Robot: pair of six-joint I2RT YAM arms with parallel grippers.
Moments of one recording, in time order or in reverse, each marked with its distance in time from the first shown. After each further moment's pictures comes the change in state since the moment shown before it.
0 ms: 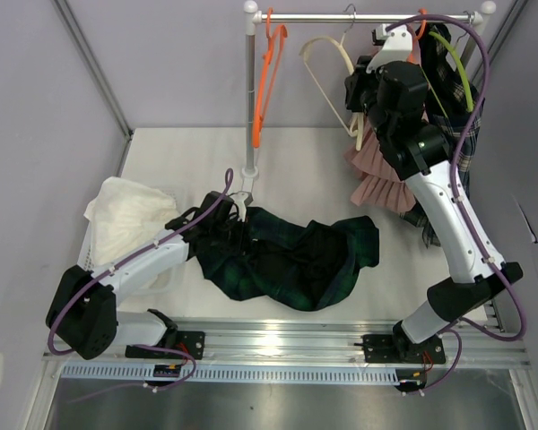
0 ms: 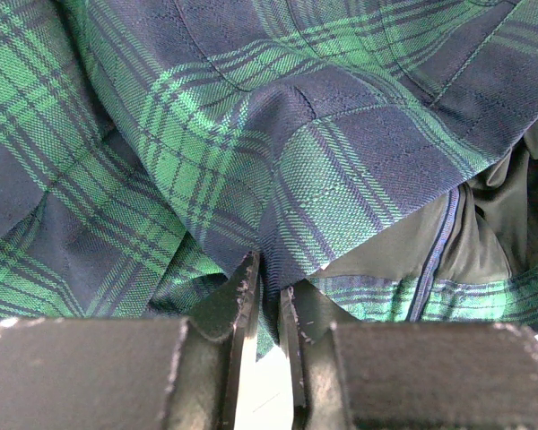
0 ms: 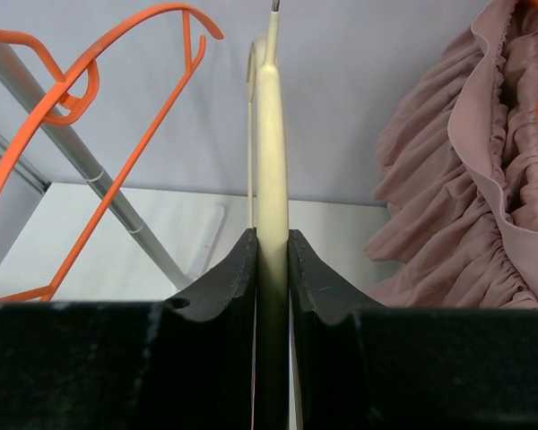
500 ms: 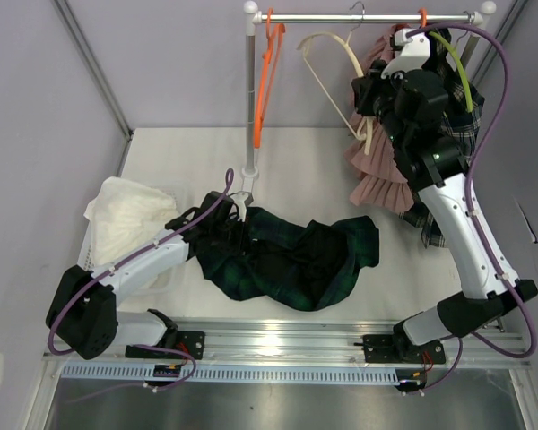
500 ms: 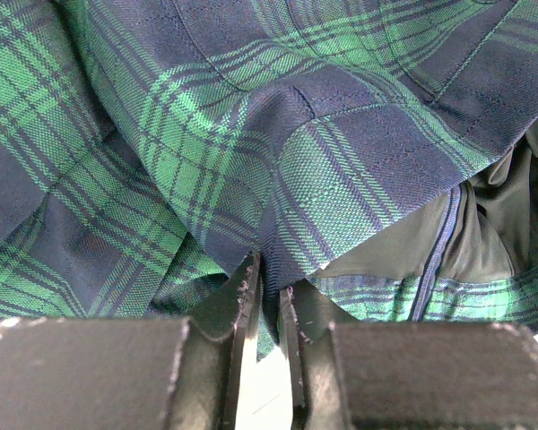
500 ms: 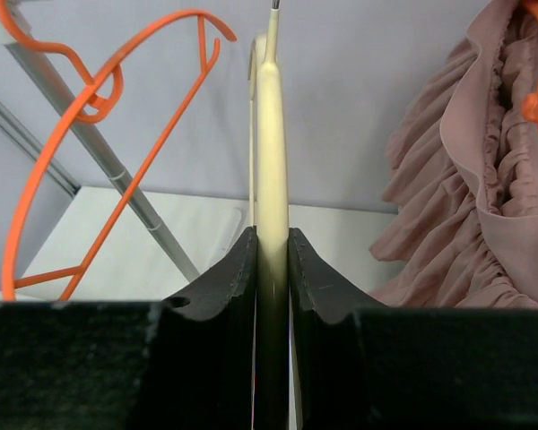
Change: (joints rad) left arm 0.000 0.000 0.000 0.000 0.000 0.009; right arm -0.043 -0.090 -0.108 0.057 -0.092 0.029
